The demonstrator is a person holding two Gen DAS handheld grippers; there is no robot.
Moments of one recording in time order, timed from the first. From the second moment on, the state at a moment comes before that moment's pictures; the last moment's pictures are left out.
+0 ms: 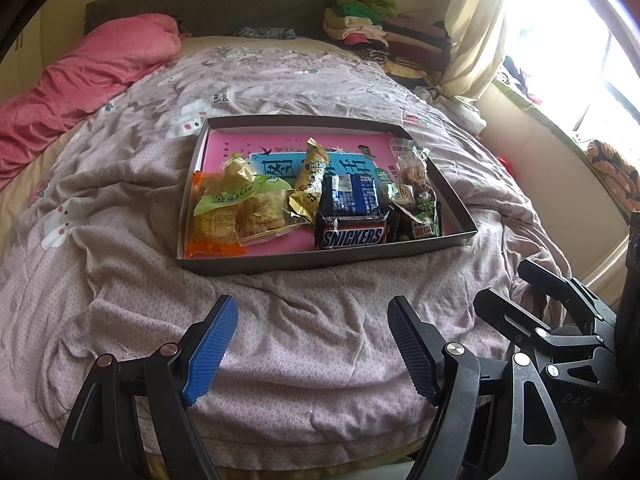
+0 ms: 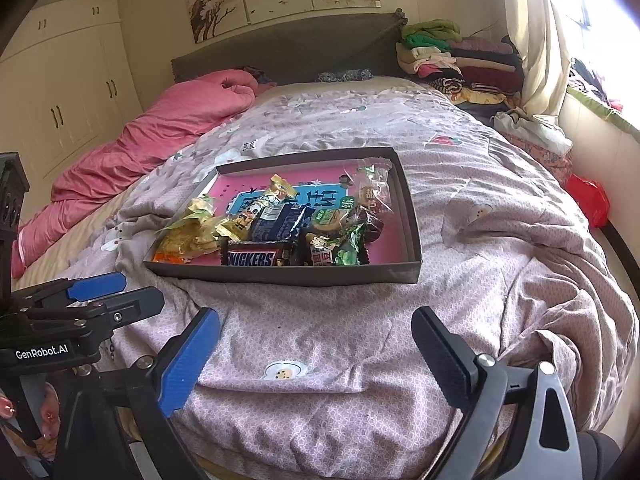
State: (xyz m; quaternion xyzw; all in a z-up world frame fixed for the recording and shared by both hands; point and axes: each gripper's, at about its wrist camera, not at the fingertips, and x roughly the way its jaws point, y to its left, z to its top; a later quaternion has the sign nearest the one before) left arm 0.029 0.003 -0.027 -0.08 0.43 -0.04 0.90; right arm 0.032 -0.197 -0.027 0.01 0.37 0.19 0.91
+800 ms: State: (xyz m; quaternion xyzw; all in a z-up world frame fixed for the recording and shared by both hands) left arm 0.030 0.002 -0.027 -0.08 0.43 -0.04 0.90; right arm 0.033 -0.198 -0.029 0.01 0.38 0.18 0.91
